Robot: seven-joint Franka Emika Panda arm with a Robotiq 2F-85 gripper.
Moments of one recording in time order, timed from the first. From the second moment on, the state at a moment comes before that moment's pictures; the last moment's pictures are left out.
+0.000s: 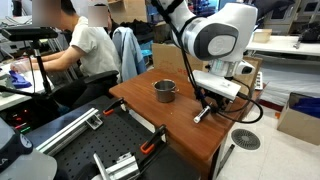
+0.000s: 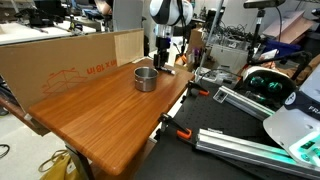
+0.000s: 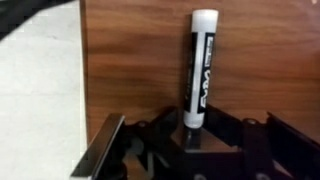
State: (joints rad) arm -0.35 0.64 0.01 -1.98 0.11 2.52 -0.53
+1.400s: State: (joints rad) arm -0.33 0.62 0.00 -1.97 0.08 2.50 -0.50
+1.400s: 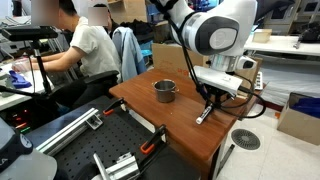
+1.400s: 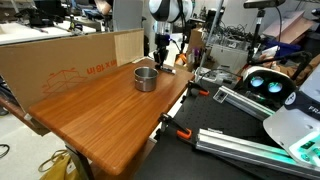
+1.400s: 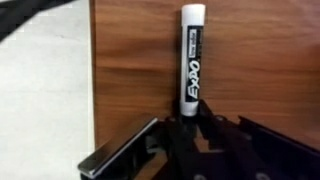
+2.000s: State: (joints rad) arm -0.30 0.52 0.00 -2.01 0.08 2.51 -0.45
